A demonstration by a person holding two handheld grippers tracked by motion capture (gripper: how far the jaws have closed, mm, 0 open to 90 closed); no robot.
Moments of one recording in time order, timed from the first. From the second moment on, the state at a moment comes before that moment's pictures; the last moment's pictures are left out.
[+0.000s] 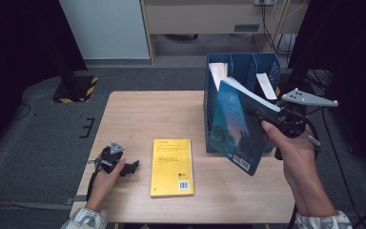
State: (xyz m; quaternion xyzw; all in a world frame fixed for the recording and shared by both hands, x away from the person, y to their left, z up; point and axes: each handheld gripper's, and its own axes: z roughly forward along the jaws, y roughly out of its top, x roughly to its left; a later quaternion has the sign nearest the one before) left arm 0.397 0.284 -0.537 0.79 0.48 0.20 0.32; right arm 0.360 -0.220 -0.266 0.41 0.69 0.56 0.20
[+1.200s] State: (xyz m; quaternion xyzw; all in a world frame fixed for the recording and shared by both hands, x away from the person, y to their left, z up) left arm 0.397 0.284 -0.537 0.79 0.48 0.20 0.32; right arm 0.441 -0.237 -0.263 0.51 0.66 0.47 0.28
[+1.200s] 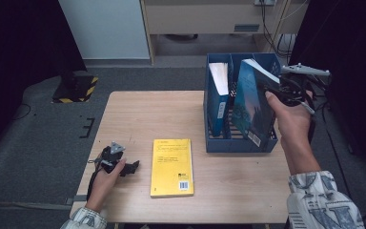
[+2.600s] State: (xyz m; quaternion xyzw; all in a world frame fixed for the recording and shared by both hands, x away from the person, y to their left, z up) left arm 0.397 0.284 -0.537 0.79 0.48 0.20 0.32; right arm 0.475 -0.253 -0.279 0.56 0.61 0.49 0.27
